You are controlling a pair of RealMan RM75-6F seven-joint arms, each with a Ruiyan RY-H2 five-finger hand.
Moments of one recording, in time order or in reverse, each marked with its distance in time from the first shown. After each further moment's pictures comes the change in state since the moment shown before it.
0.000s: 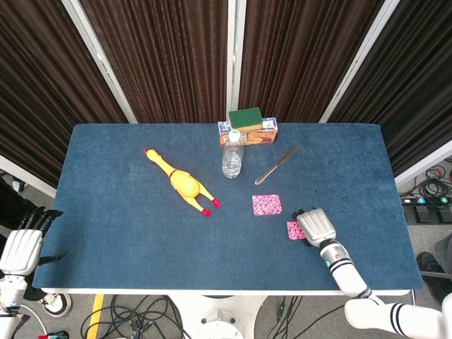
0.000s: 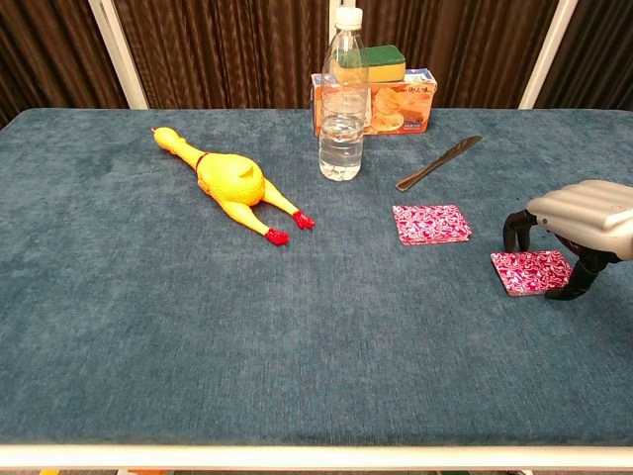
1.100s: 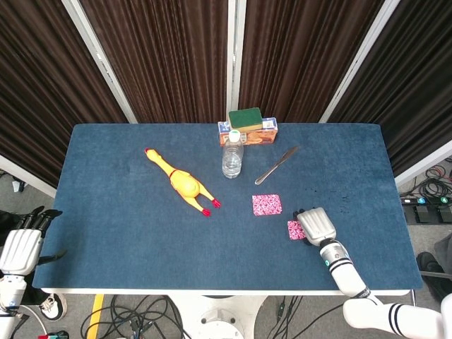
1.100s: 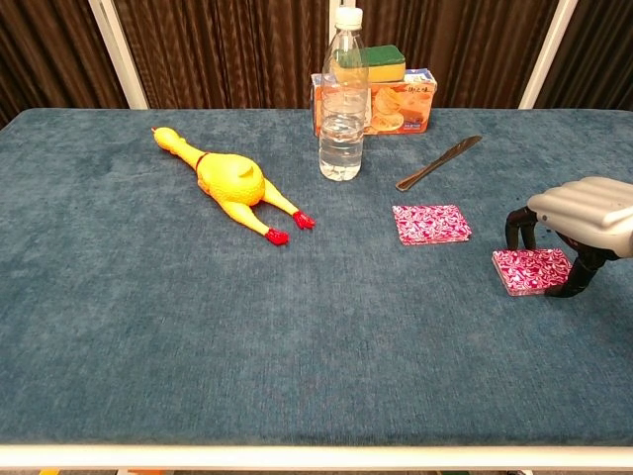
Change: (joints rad) left arm 0.001 0.000 -0.002 0.003 -0.001 0.001 -0.010; right arm -0.011 -0.013 0.015 0.008 0.001 0.013 -0.015
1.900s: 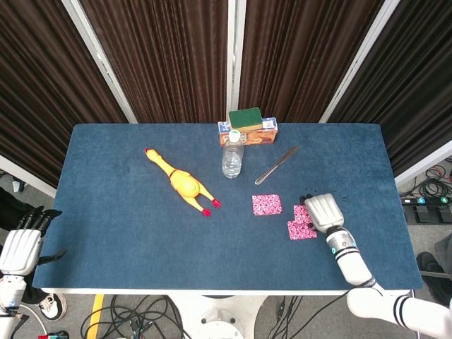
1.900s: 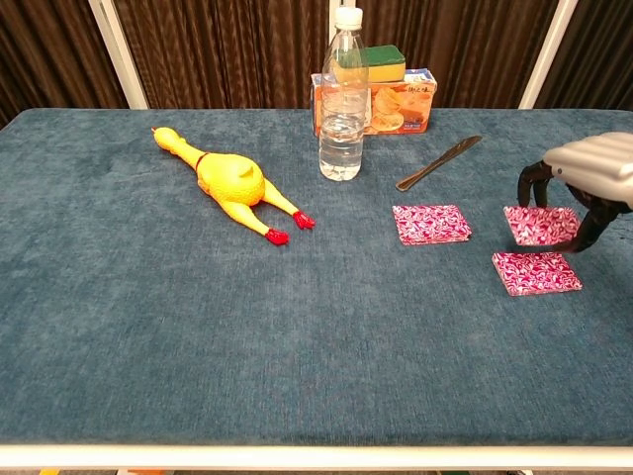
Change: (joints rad) left arm 0.002 0.003 0.001 -0.005 0.001 0.002 0.004; right arm 0.024 0.041 0.069 0.044 0.006 -0.014 0.050
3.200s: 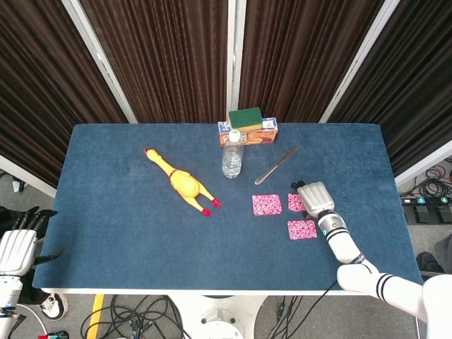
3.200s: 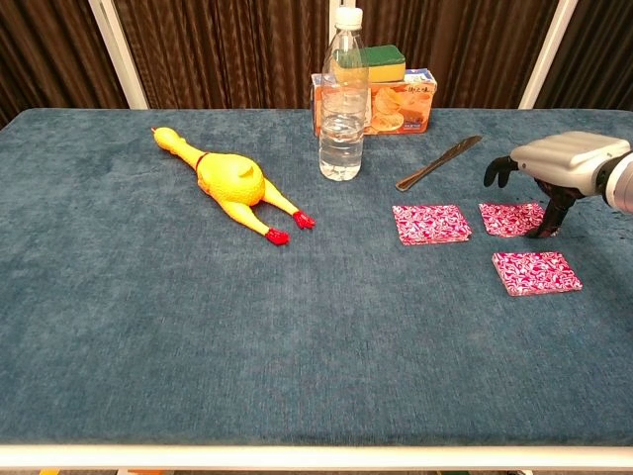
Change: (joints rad) left arm 0.005 0.000 -0.006 0.017 -0.011 -0.003 -0.018; right arm 0.099 -0.093 0.036 0.239 0.004 -0.174 0.102
